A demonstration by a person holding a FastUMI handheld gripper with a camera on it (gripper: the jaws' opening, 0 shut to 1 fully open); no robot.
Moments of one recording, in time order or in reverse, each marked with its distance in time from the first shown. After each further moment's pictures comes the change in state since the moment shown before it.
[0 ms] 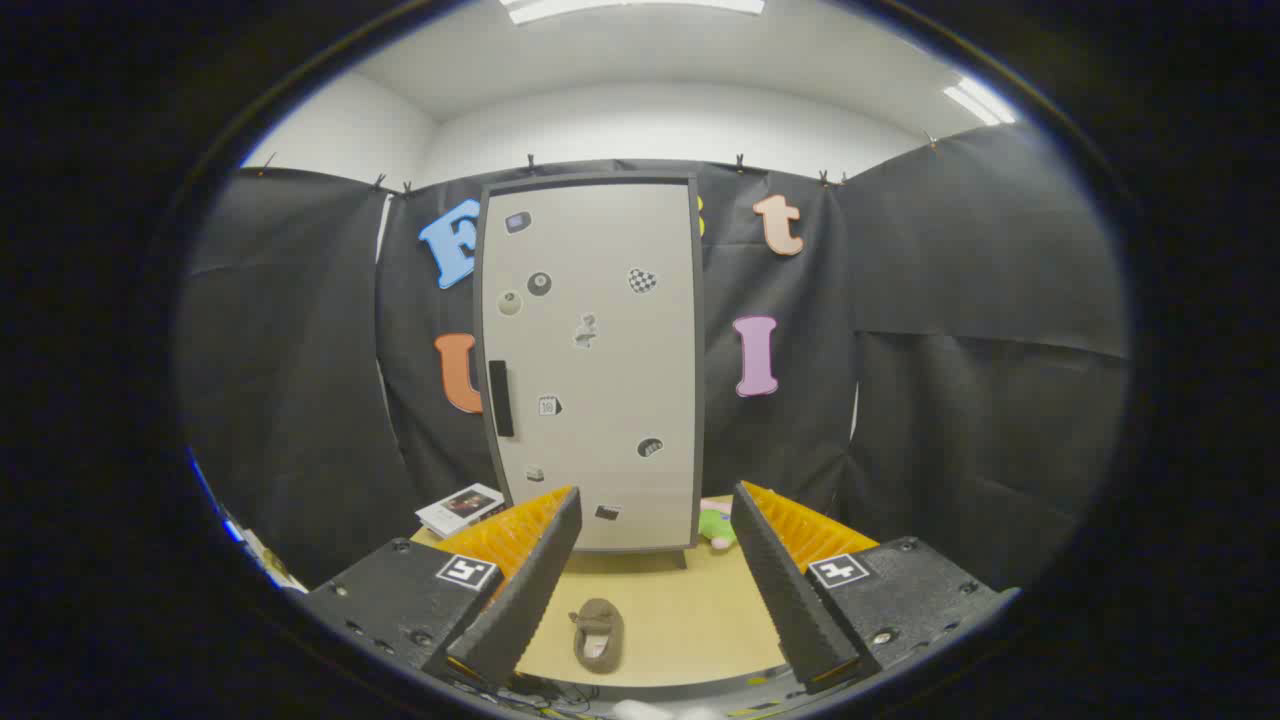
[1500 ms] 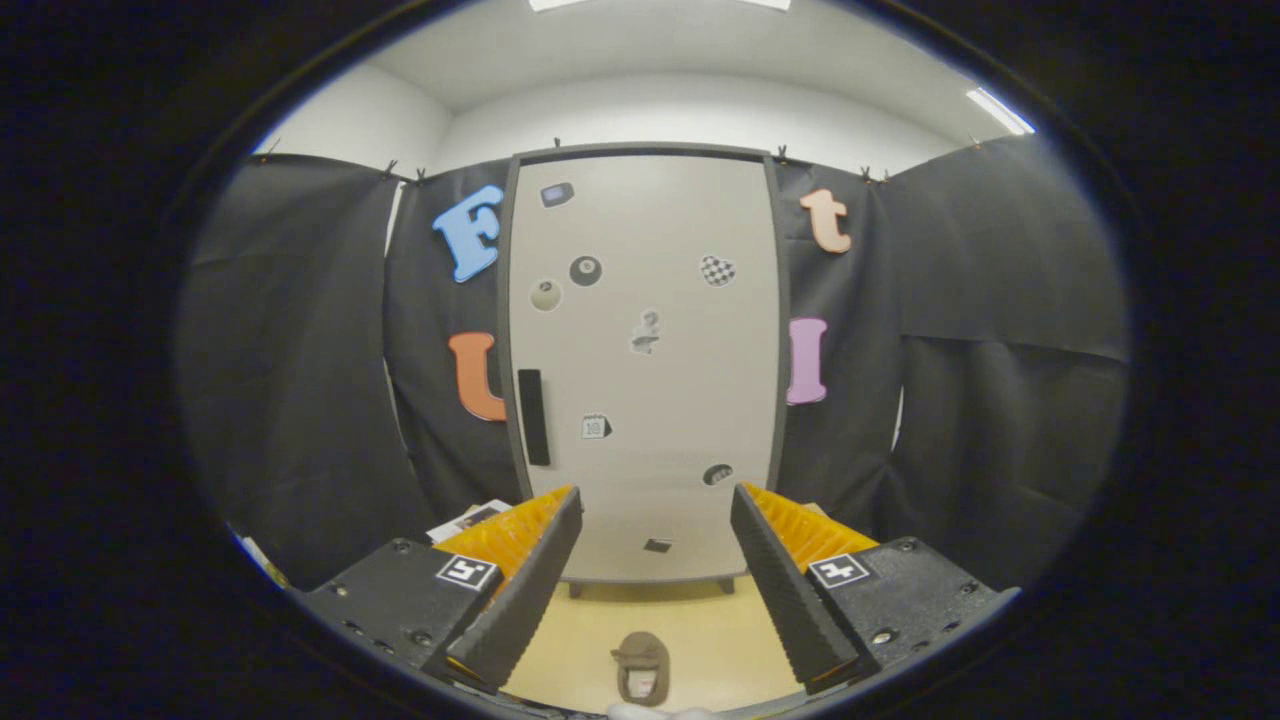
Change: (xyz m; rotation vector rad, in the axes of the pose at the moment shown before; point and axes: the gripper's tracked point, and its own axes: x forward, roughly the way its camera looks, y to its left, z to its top) arm 0.127 0.109 0.016 -0.012 0.006 0.080
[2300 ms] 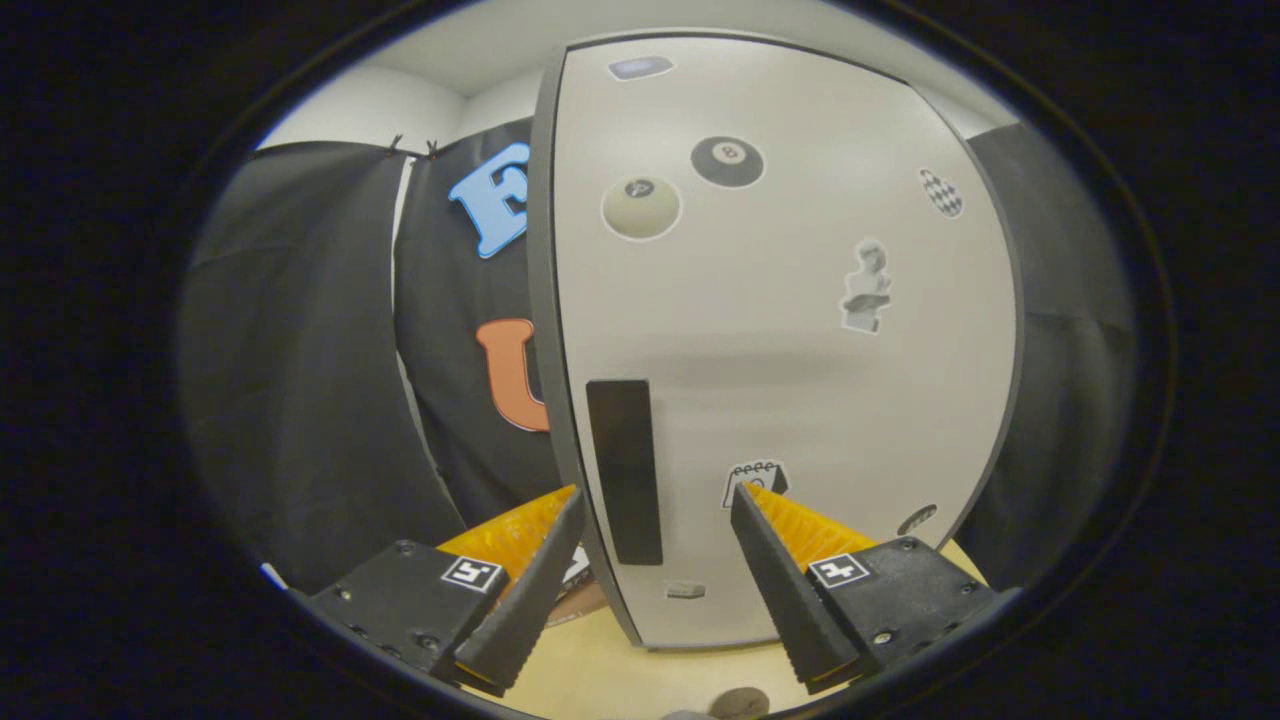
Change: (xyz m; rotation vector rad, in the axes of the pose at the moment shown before) arm 0.217 0.113 0.000 0.028 0.066 0.110
